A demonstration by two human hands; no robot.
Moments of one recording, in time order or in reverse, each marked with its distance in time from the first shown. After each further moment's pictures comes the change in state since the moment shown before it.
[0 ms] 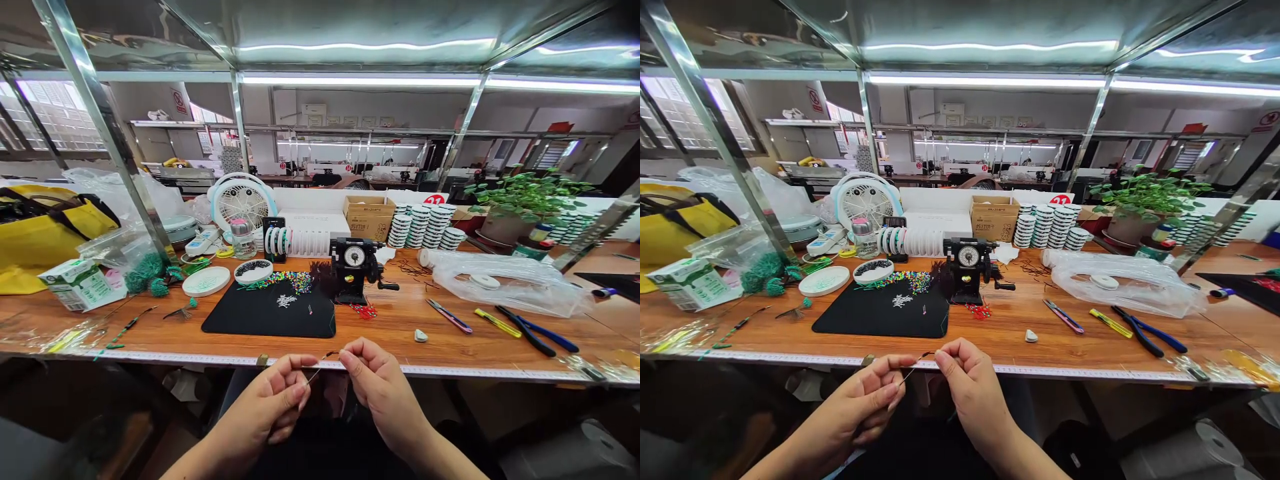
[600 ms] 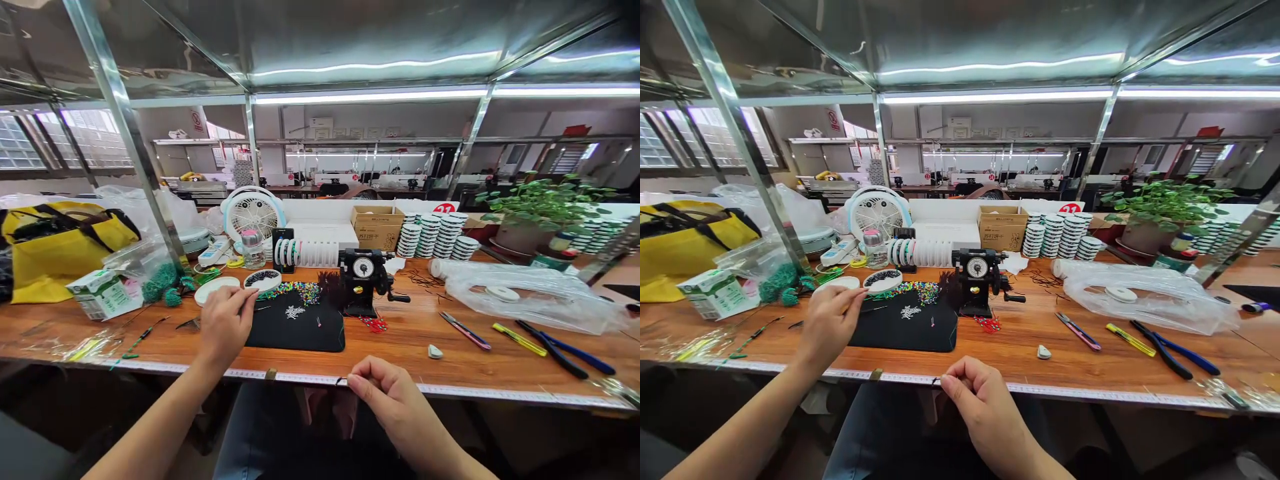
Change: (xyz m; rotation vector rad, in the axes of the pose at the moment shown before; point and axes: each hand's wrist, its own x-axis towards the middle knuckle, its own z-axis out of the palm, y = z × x) left_hand 0.046 0.073 -0.081 1.124 0.821 0.633; right_hand 0.001 -0.012 -0.008 -0.321 -0.081 -0.018
